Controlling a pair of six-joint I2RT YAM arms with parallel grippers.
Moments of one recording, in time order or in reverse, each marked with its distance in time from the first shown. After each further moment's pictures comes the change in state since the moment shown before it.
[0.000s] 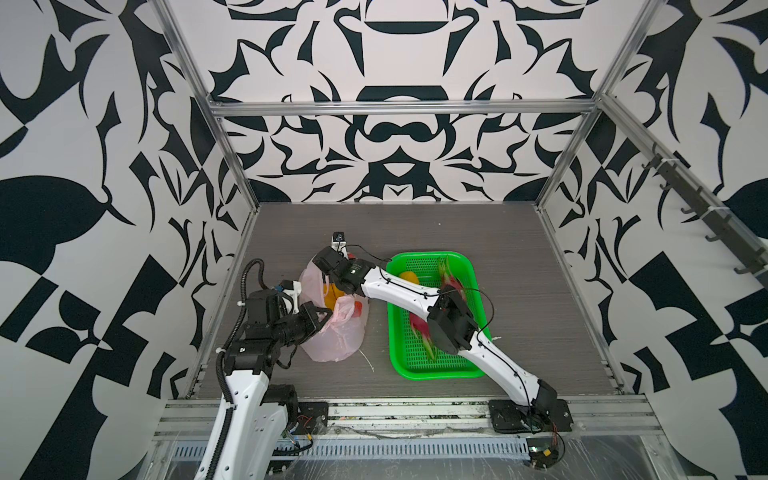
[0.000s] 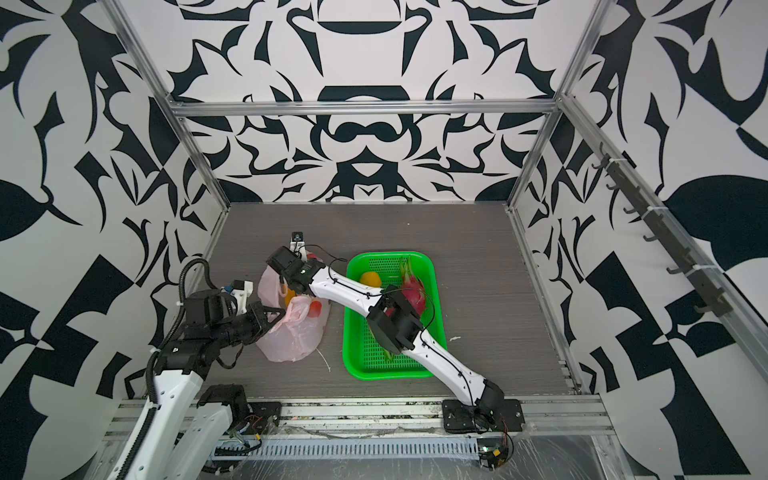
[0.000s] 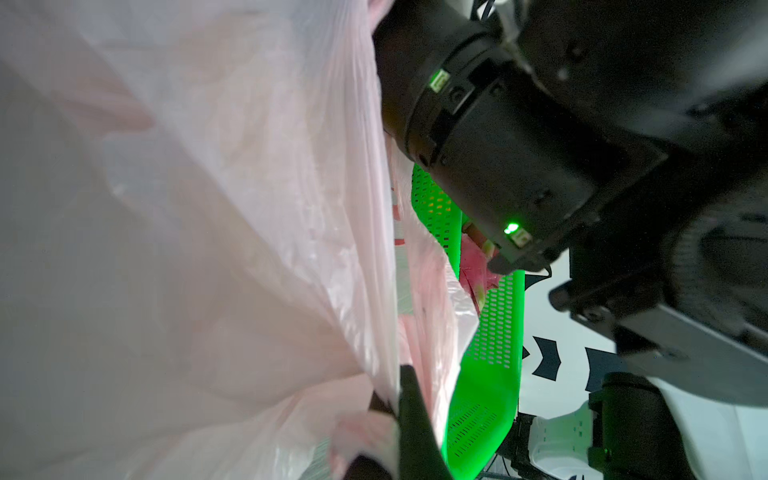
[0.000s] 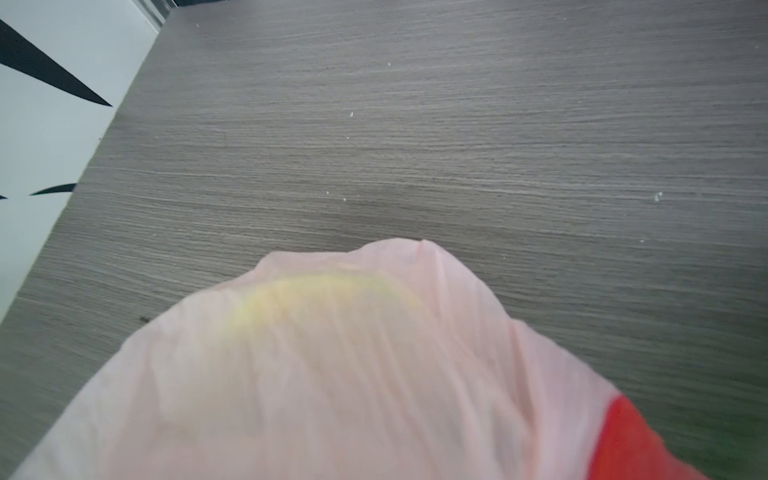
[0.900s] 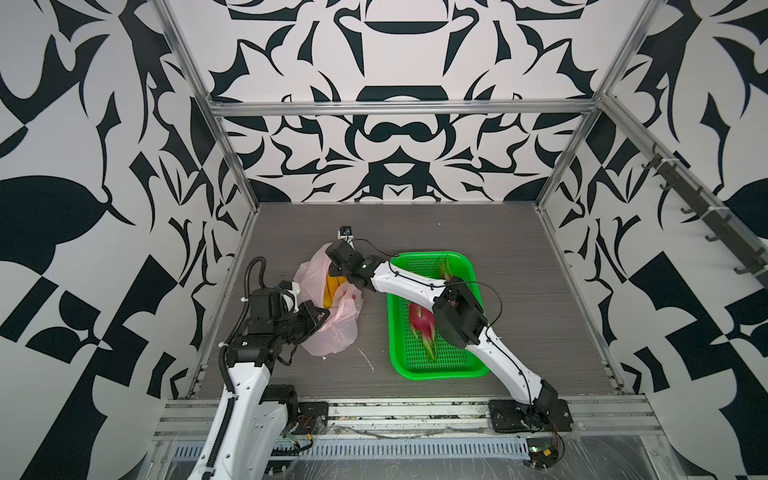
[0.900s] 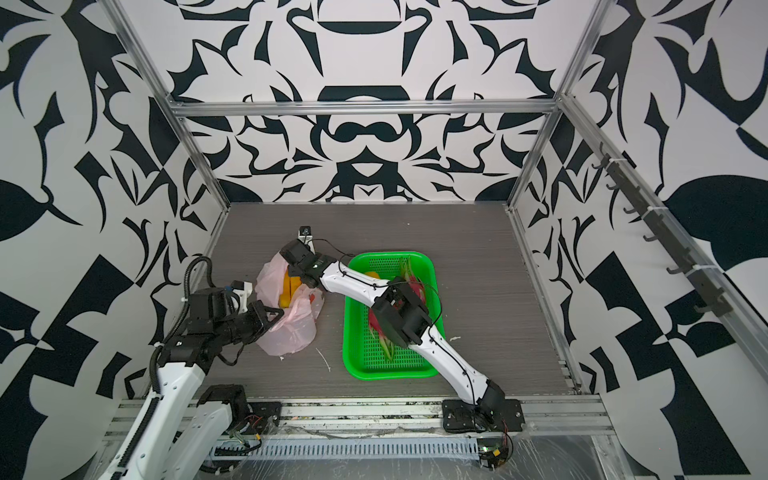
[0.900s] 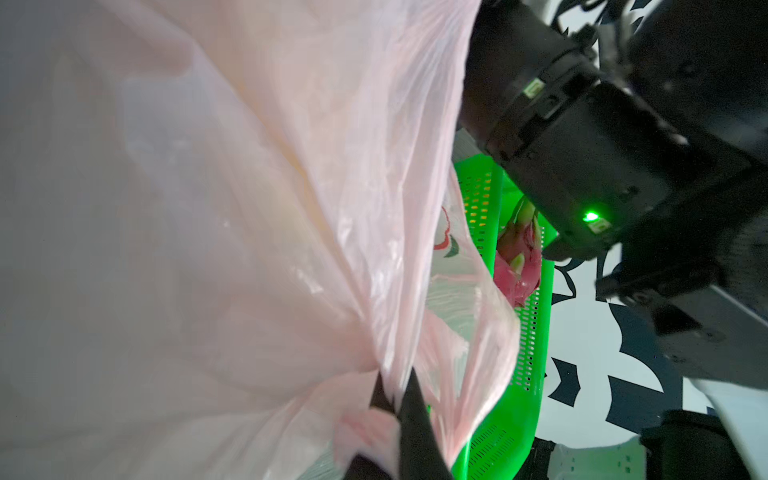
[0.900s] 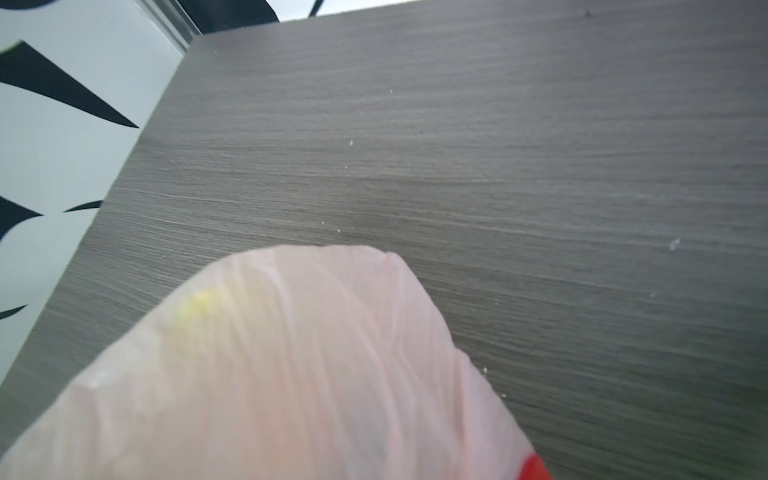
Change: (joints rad) left arm -0.001 0.063 -0.001 0.005 -0.074 -0.009; right arm -0.060 -0.107 -0.217 0.213 -0.108 -0.061
